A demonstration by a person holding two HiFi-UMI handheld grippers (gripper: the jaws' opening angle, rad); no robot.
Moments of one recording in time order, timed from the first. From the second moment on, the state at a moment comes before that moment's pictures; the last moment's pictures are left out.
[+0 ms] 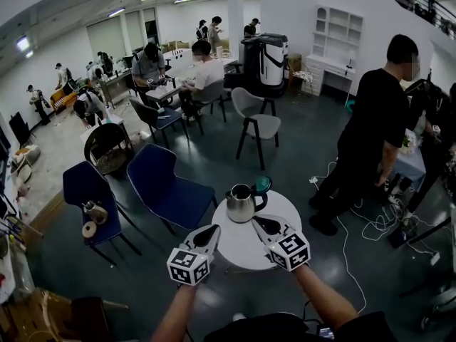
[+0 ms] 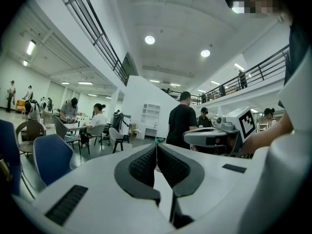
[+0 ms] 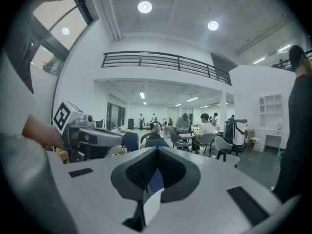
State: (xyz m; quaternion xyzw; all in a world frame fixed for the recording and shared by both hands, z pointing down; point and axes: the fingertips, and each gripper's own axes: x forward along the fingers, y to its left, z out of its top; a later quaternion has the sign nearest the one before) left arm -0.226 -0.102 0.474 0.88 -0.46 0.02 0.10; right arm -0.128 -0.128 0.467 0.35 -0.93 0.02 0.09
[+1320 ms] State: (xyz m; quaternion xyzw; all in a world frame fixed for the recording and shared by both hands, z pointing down) left arm -0.114 -0.035 0.458 0.87 -0.48 0.03 0.08; right arm -0.011 -0.059 0.449 0.35 -0.94 0.02 0.05
